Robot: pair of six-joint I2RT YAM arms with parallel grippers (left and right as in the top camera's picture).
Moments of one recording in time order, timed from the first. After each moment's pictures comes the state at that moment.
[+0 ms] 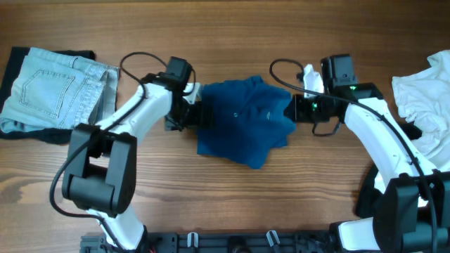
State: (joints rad) left arm -0.28 1.89 1.21 -0.79 0.31 -0.24; right arm 0.11 1.60 1.08 -0.70 -0.42 0.12
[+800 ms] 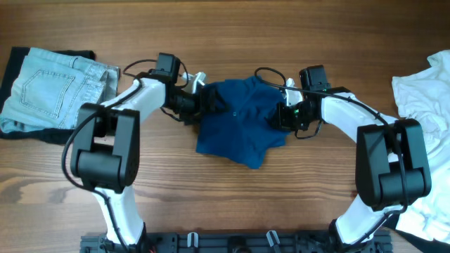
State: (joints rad) left arm -0.22 2.07 1.25 -0.56 0.89 -0.27; right arm 0.16 1.89 1.02 -0.51 -0.55 0.20
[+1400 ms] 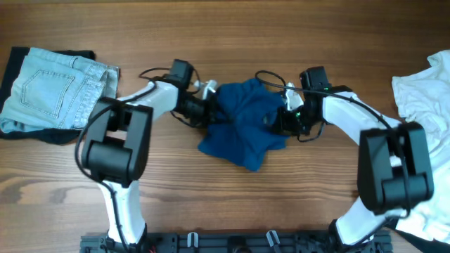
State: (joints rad) left arm -0.24 2.11 1.25 -0.58 0.91 -0.35; right arm 0.16 1.82 1.03 -0.69 -0.56 0.17
